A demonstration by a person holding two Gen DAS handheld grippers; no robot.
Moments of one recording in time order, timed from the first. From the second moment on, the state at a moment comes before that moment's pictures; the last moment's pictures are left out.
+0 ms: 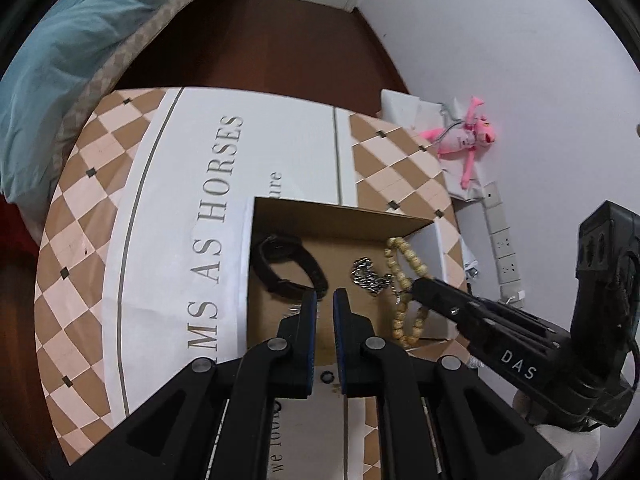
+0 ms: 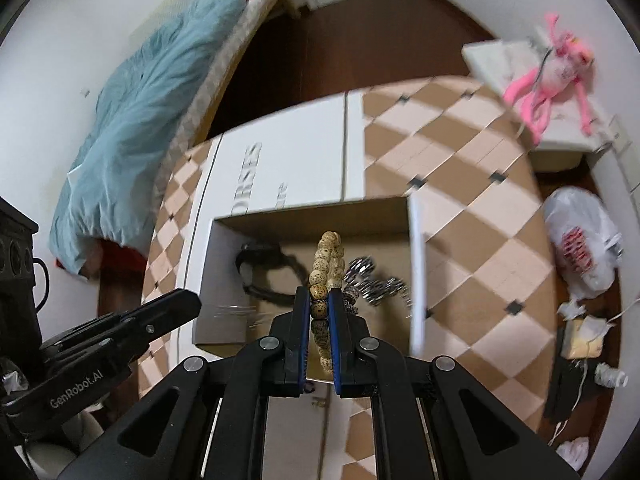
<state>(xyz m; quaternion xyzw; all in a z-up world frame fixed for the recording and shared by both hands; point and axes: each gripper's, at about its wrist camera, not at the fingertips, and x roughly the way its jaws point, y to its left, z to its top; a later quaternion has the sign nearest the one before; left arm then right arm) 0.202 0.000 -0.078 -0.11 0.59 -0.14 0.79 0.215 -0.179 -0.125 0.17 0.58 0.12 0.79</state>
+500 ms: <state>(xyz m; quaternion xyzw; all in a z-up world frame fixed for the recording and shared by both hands) 0.196 0.015 -0.080 -0.03 0.55 -0.05 0.83 0.205 -0.172 -0.120 0.07 0.58 0.07 0.81</state>
